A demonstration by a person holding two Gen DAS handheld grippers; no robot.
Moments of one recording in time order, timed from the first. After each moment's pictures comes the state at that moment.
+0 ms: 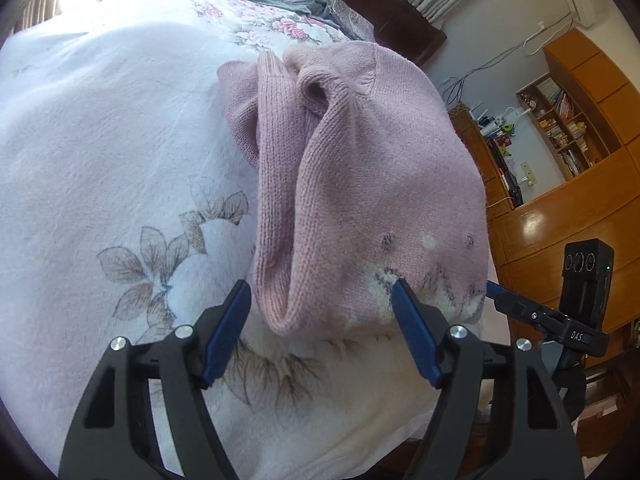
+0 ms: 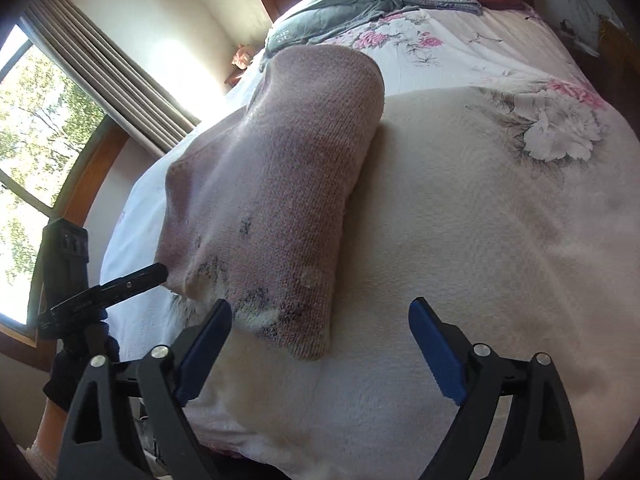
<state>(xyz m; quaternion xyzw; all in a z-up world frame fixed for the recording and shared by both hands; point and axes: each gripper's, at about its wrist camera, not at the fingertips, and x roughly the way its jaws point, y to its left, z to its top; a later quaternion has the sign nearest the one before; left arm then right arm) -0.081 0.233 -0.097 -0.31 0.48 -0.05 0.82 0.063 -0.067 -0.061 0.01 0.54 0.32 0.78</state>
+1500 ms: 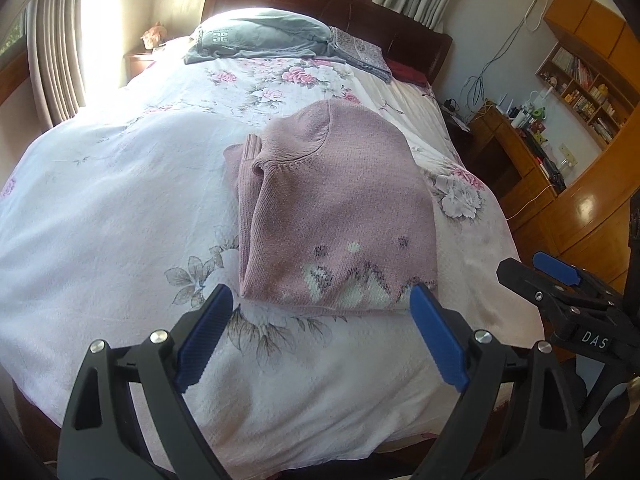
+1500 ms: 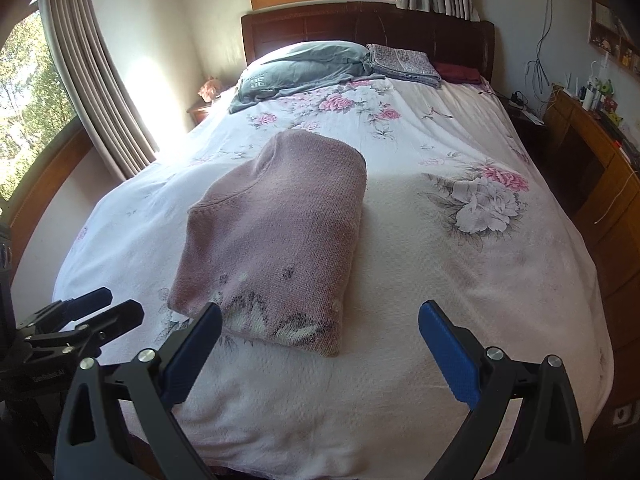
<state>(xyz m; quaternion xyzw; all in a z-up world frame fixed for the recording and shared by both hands) -0.115 0.175 0.020 -0.21 0.46 0.02 0.86 0.014 -0.050 0.040 -0.07 0.46 0.23 0.86</state>
